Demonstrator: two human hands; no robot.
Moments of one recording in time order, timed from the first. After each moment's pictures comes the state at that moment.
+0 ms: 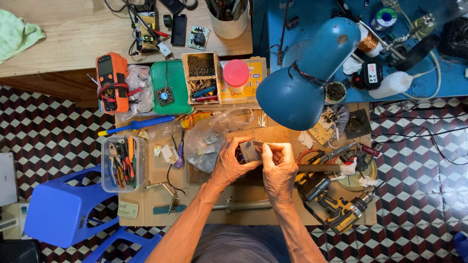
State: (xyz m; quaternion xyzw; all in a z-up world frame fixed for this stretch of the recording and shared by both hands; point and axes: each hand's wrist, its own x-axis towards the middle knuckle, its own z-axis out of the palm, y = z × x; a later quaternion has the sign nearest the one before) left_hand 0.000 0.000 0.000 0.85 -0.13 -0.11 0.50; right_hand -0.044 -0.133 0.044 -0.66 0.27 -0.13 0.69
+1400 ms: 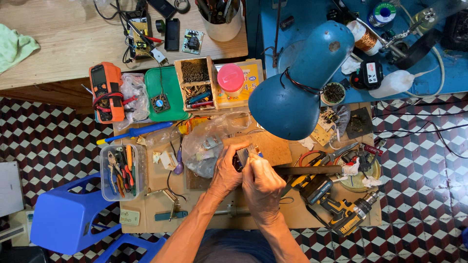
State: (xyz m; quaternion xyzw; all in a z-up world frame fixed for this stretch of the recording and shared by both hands) left_hand 0.000 -0.001 0.019 0.85 -0.09 -0.17 0.50; right_hand -0.044 -0.108 0.082 -0.89 0.10 -0.26 0.36
